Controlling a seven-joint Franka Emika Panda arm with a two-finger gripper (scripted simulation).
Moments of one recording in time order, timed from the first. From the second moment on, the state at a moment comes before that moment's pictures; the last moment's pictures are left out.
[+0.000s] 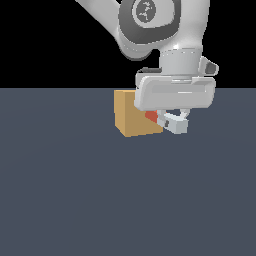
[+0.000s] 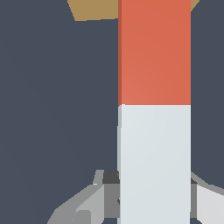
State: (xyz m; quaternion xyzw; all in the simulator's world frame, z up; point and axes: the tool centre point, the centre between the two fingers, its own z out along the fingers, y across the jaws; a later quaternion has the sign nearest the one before) arm 0.115 0.021 0.107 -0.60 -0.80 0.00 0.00
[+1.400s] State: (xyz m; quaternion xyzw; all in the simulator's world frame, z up) arm 0.126 0.076 0.119 -0.58 -0.82 0.00 0.00
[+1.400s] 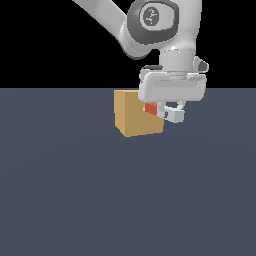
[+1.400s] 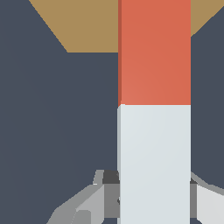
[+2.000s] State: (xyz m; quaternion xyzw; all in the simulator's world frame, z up) arm 0.100 0.148 0.120 -0.58 -0.82 0.00 0.00
